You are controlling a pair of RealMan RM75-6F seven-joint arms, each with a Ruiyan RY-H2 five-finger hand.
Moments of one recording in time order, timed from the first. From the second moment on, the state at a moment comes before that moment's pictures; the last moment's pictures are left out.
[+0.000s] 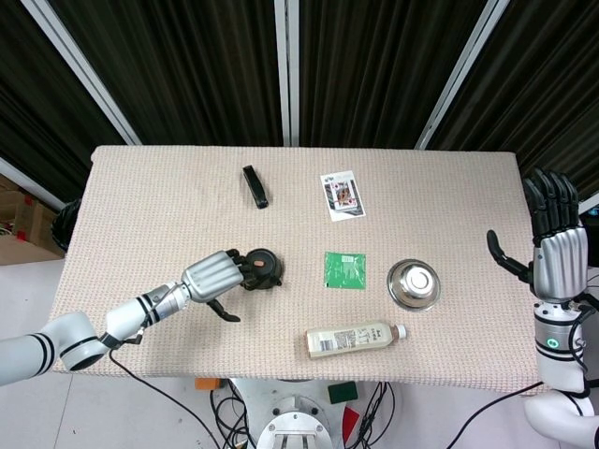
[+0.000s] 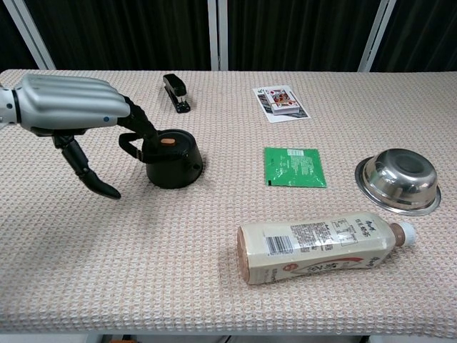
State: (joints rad) left arm -0.88 -1.31 0.07 -1.43 1.74 0.87 -0.07; right arm 0.32 -1.27 0.28 -1.46 -1.59 1.71 0.17
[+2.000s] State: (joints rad) left arm -0.89 -1.26 0.10 -1.49 1.69 0.84 -0.16; right arm 0.31 -1.29 0.28 -1.42 -1.55 1.69 0.19
